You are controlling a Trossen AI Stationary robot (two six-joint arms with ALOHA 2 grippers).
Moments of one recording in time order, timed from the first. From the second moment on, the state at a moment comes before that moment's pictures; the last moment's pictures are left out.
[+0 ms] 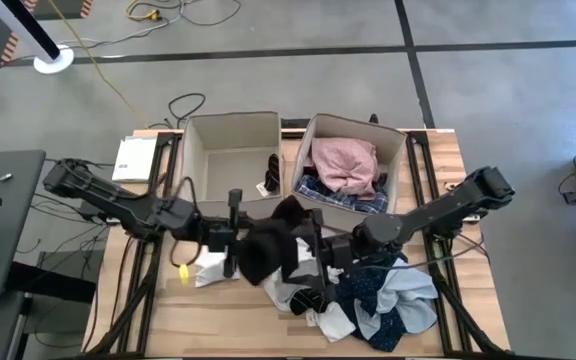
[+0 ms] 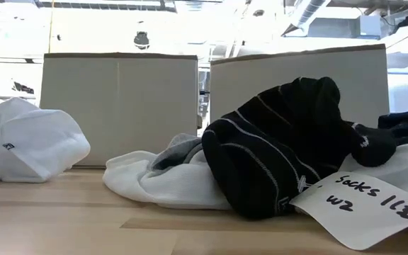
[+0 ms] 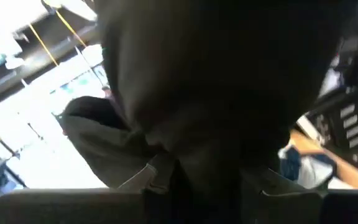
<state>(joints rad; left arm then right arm) -0.35 1.24 1.02 0.27 -0.32 0.53 0.36 1.59 1.16 0.73 0.12 -0.40</state>
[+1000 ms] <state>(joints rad) -0.36 1.25 1.01 0.25 -0.28 0.48 0.30 1.59 1.16 0.58 0.32 -0.45</state>
